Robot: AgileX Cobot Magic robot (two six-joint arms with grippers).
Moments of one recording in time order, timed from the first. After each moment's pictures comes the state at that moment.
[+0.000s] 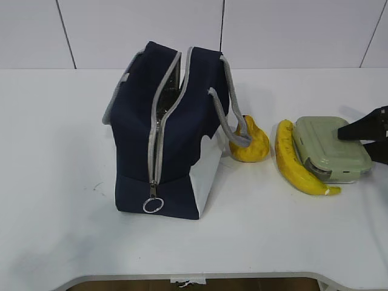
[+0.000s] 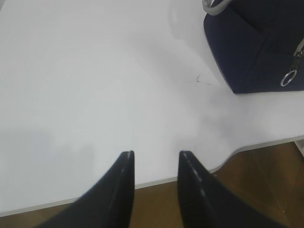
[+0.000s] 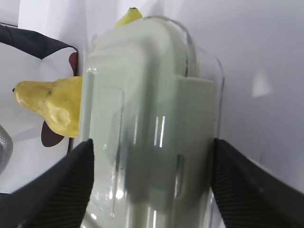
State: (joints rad) left arm -0.08 0.01 -0.53 -0.09 1.11 0.07; right arm -0.51 2.12 -1.25 1.19 1.17 -1.12
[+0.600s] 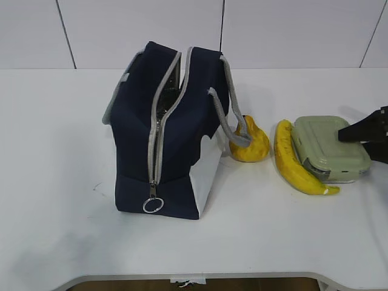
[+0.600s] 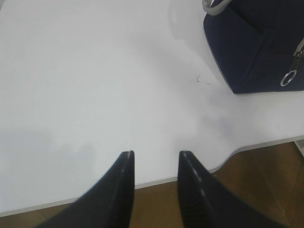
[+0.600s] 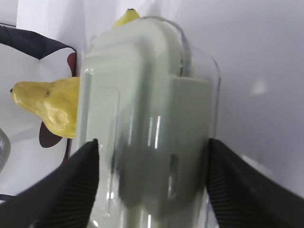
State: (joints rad) left arm -0.08 0.01 -0.53 -0.09 1.11 0.07; right arm -0.51 2.12 -1.25 1.19 1.16 -1.12
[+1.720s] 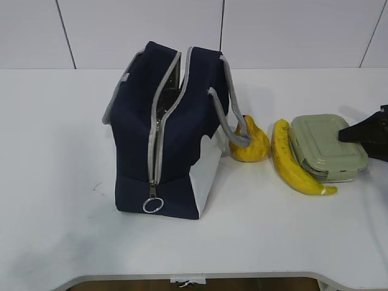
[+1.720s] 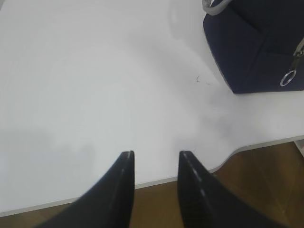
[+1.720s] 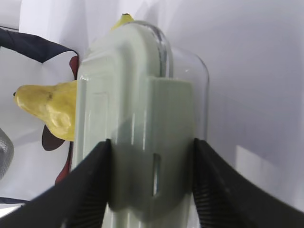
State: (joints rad) left arm -0.08 0.01 -0.53 -0.09 1.11 0.07; right arm -0.51 2.12 -1.25 1.21 1.16 -1.12
